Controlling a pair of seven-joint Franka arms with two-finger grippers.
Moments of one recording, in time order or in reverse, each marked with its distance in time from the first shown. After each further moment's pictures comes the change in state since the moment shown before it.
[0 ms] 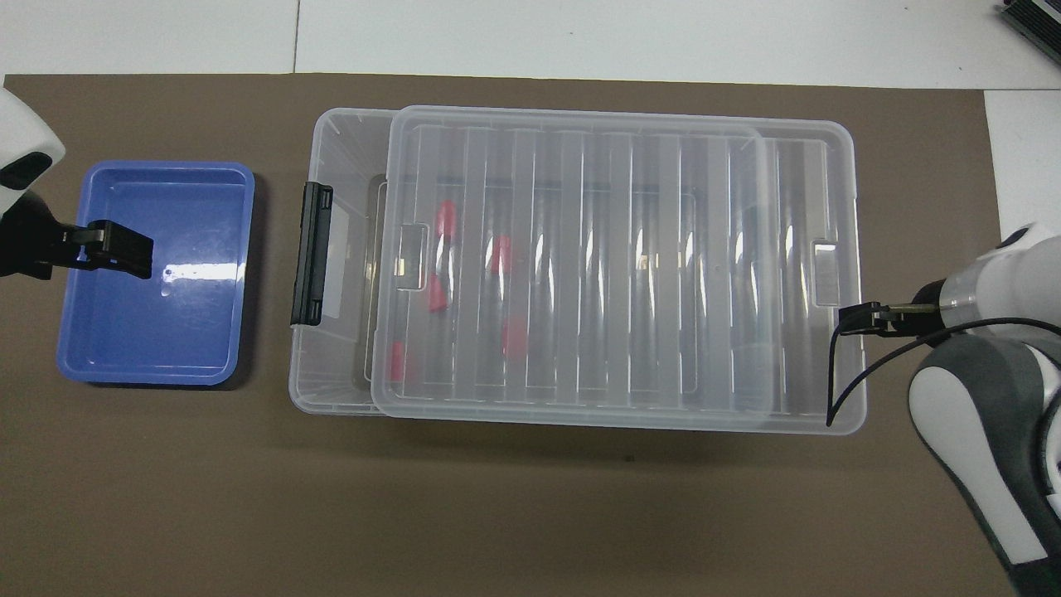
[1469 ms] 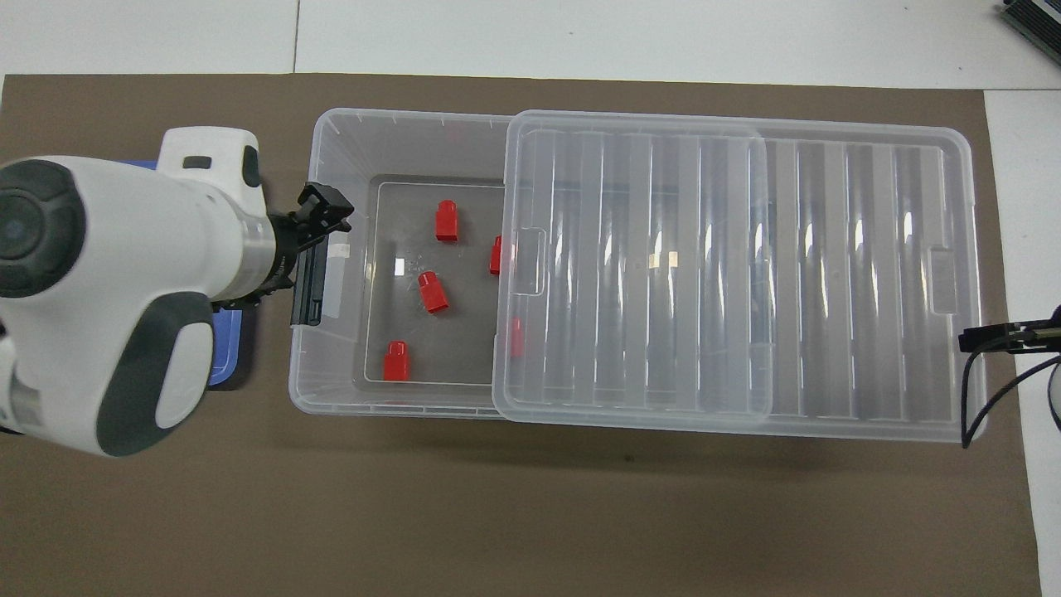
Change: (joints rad) left arm -0.259 -0.023 -0.037 -0.323 -0.047 0.557 -1.006; right arm -0.237 0.000 -0.007 0.013 -0.047 0.016 -0.310
